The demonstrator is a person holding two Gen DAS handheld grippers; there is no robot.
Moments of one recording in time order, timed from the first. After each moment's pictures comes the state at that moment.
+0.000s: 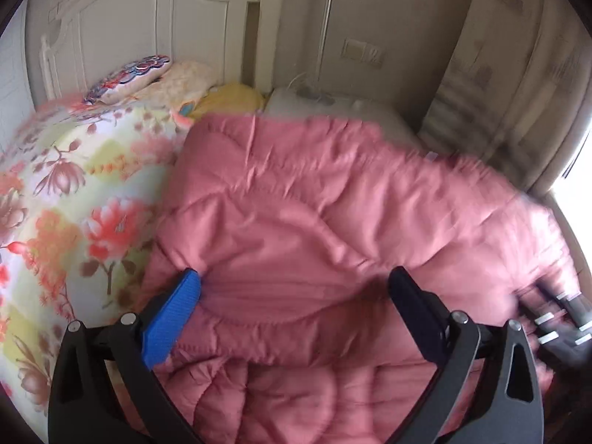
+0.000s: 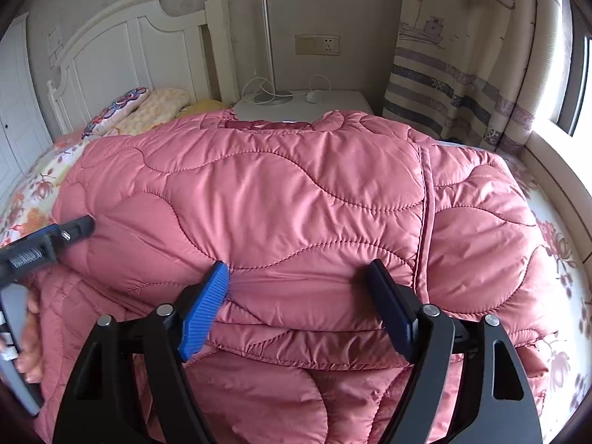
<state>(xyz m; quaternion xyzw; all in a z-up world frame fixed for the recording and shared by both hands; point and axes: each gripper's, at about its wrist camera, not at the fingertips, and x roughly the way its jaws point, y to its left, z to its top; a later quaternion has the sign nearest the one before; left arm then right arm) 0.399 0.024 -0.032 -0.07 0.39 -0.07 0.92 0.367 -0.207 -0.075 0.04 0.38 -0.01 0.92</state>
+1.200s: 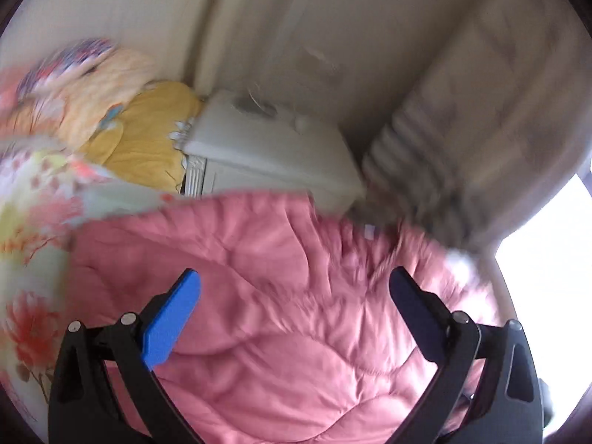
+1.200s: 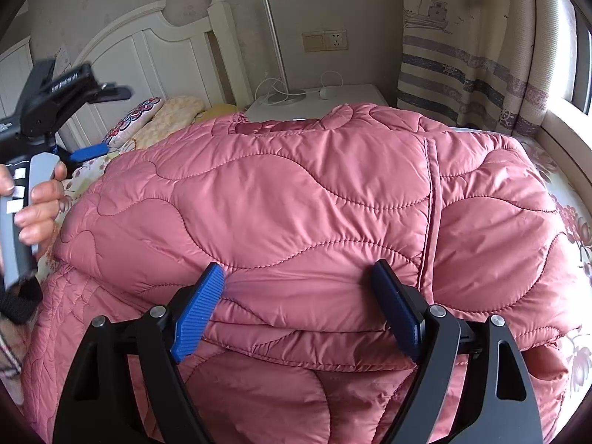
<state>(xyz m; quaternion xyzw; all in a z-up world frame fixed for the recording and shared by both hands) 0.516 -0.025 -0.011 -0.09 0.42 -0.16 0.89 0.369 -0.219 -0.077 0.08 0.38 0.02 0.92</state>
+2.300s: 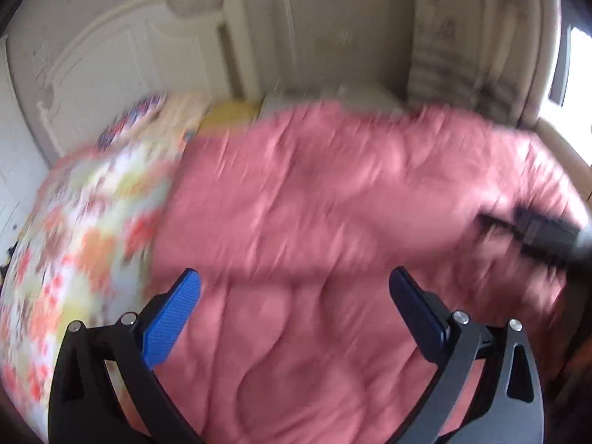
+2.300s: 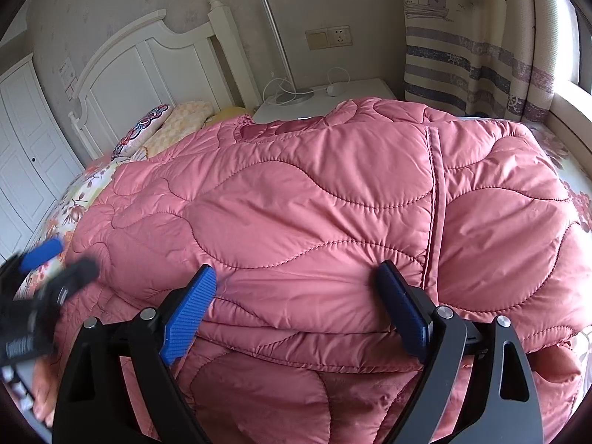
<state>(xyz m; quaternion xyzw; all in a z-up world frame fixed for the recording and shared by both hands) 0.326 -0.008 -0.038 0.09 0.41 -0.03 0.91 0.370 -0.227 -0.080 0.12 0.38 0.05 0.92</state>
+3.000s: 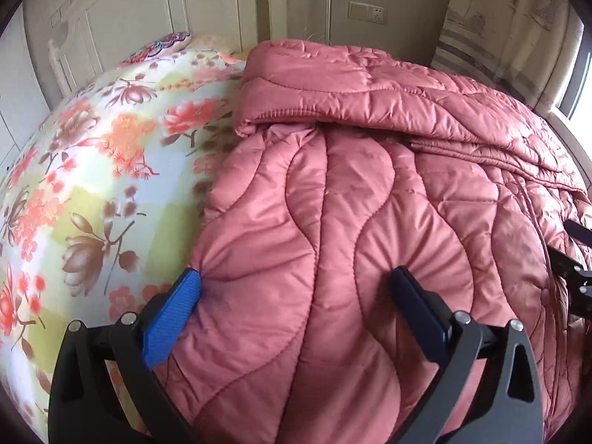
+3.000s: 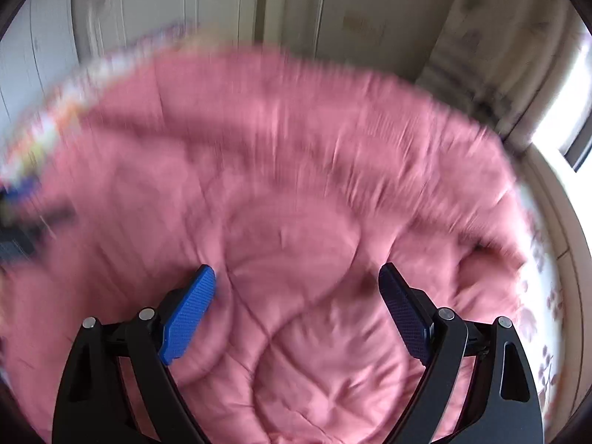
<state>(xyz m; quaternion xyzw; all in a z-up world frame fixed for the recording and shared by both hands) 0.274 0.074 -0.067 0.03 0.45 -0.03 0.89 0.281 -0.184 -0.093 -0.04 0.44 0.04 0.90</state>
